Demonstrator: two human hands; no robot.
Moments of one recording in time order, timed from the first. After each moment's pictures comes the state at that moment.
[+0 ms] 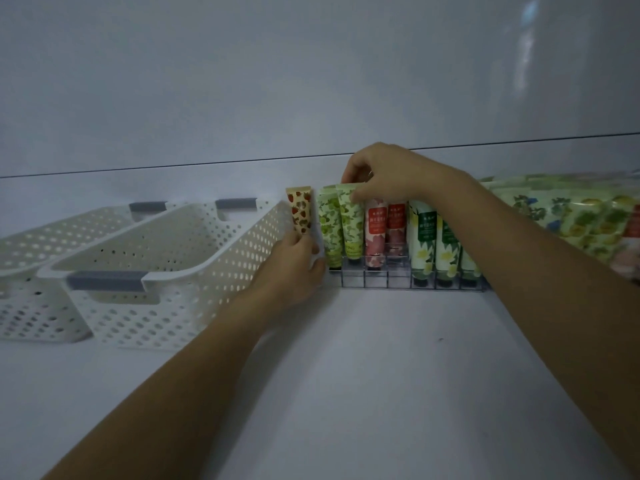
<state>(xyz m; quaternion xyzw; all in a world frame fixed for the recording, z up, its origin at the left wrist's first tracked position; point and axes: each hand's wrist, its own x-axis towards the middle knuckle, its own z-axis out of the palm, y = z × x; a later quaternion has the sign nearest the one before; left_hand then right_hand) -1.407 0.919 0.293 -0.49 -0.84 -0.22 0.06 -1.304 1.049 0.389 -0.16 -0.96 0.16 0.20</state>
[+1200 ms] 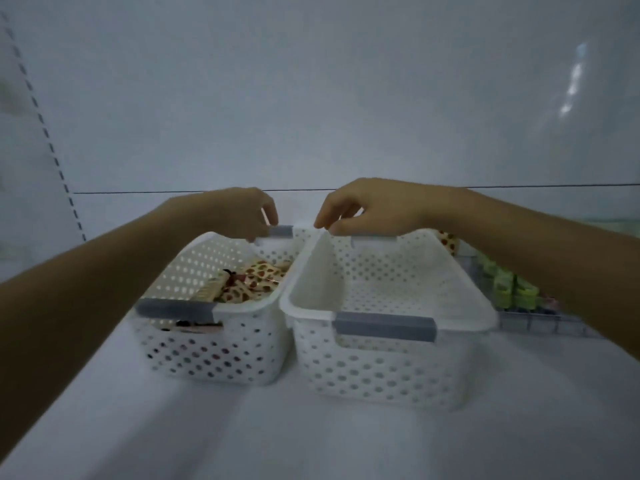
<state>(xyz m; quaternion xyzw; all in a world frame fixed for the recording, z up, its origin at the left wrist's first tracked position) -1.629 0.766 0.415 -0.49 -0.87 -0.04 0.02 -1.471 0.895 0.417 -0.03 -0.99 0.09 0.10</state>
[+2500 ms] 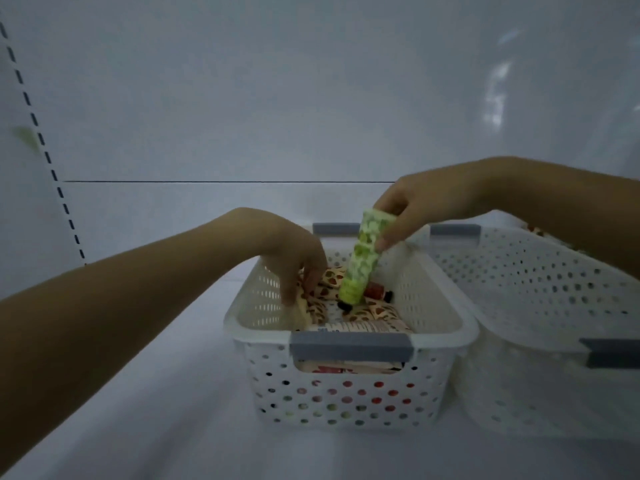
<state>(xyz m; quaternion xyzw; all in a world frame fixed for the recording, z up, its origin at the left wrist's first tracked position) -1.720 0.756 0.383 -0.64 -0.74 0.22 -0.07 -1.565 0.855 0.428 -0.19 -0.96 0.21 -0.09</state>
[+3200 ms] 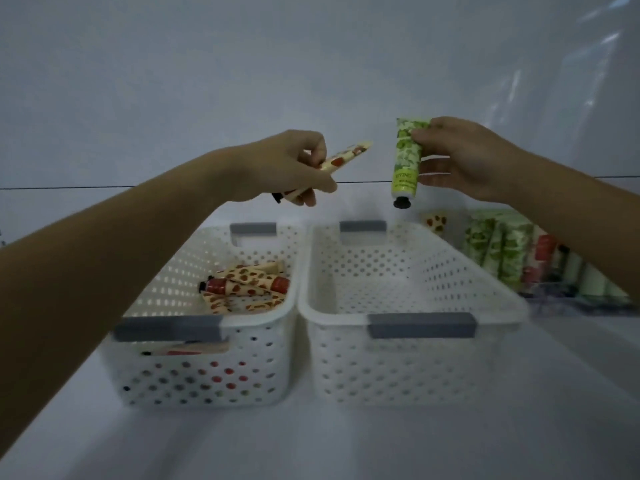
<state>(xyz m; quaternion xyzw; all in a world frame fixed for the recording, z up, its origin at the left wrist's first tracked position) -1.614 0.793 0.438 -0.62 -0.70 -0.32 -0.10 -1.440 0.946 0.429 -0.21 -0.74 0.51 0.38</state>
